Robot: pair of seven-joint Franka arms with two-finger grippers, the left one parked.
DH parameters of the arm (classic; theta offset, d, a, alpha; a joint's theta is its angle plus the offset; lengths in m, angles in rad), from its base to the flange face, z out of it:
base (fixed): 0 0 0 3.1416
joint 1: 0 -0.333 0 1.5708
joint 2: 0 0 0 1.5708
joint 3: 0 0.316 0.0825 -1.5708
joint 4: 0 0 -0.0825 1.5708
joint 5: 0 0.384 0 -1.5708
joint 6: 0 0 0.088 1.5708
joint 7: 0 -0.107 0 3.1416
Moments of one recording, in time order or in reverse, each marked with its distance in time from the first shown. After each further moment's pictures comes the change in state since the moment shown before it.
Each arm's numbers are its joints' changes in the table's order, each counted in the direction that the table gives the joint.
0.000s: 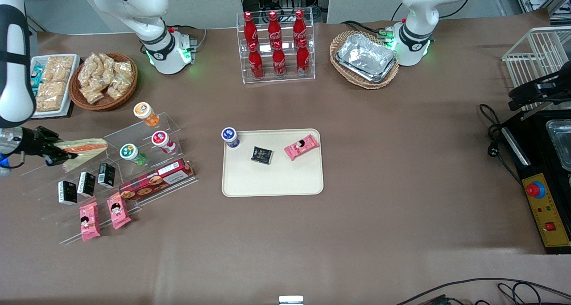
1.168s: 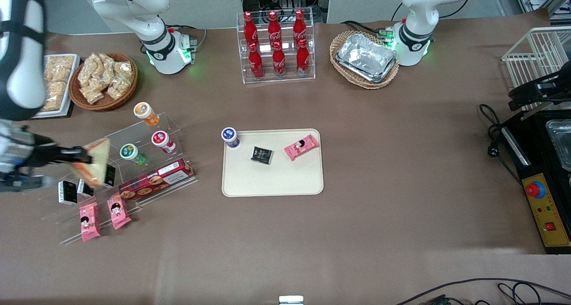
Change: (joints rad) arm -0.290 0.053 0.016 -0.352 0.001 0.279 0.794
